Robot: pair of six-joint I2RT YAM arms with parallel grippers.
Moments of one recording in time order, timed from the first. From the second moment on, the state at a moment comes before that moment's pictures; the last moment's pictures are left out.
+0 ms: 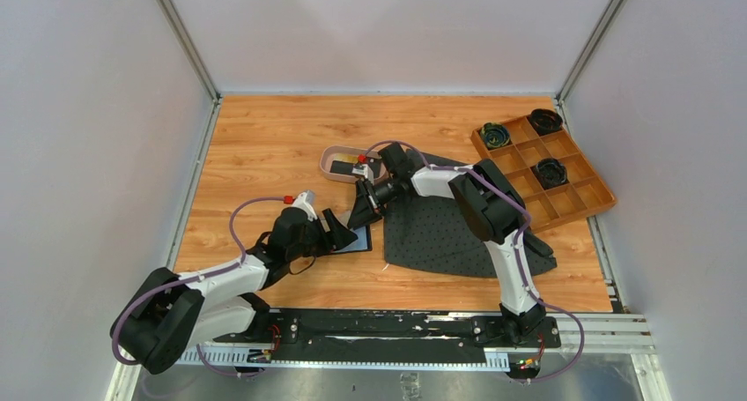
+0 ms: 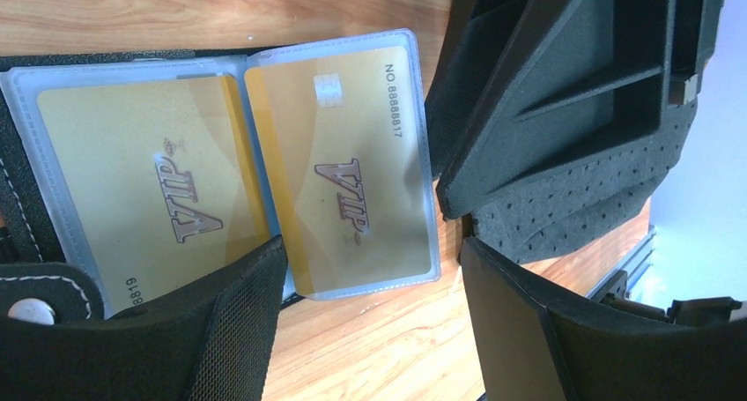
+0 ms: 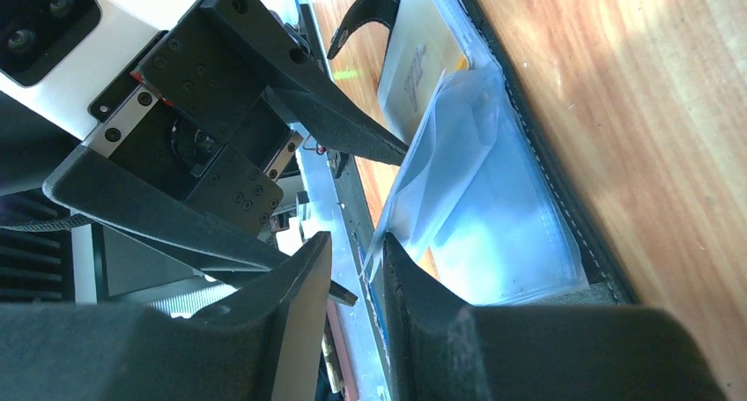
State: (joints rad) left arm -0.55 1.10 0.21 0.35 0.16 -0.87; right arm 0.64 2.19 1.37 -0.10 -1.18 0.59
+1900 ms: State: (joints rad) left arm -0.52 1.12 0.18 0.40 0.19 -0.90; right arm 0.62 2.13 1.45 -0.30 -1.12 0.28
